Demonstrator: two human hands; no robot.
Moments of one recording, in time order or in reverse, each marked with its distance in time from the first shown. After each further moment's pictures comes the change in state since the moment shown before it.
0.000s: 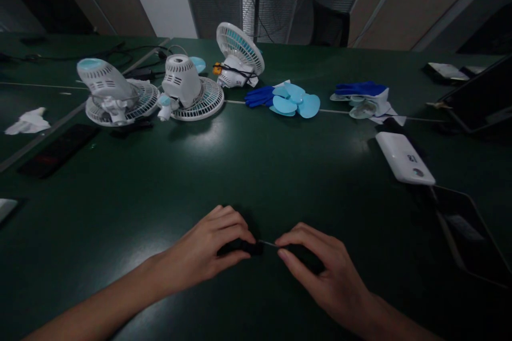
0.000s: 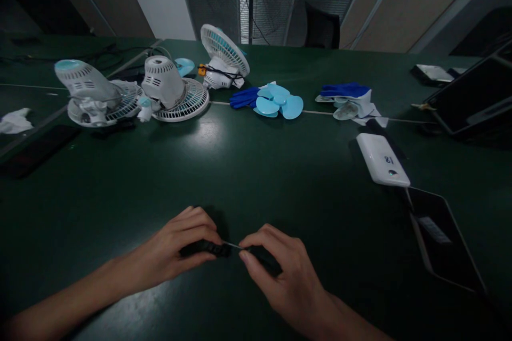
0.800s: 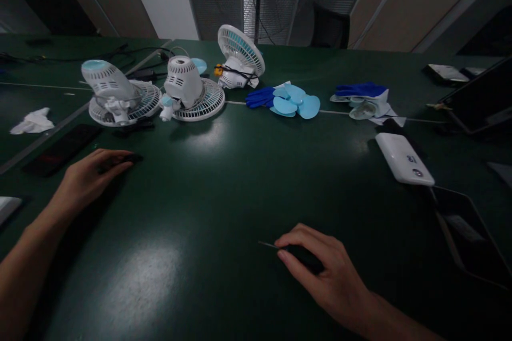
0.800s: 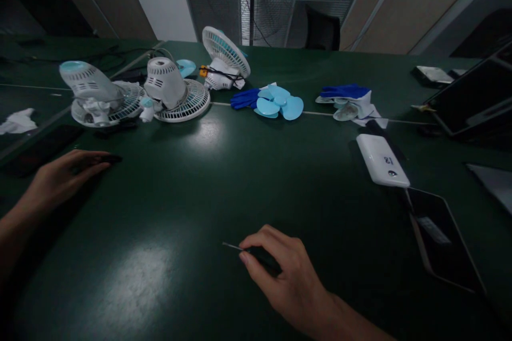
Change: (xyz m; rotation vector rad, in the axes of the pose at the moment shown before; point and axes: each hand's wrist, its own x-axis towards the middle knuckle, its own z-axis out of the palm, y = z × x) left_hand -0.132 -0.141 -0.150 0.369 0.529 -0.760; right_hand -0.002 0.001 -0.002 -0.005 -0.029 0.006
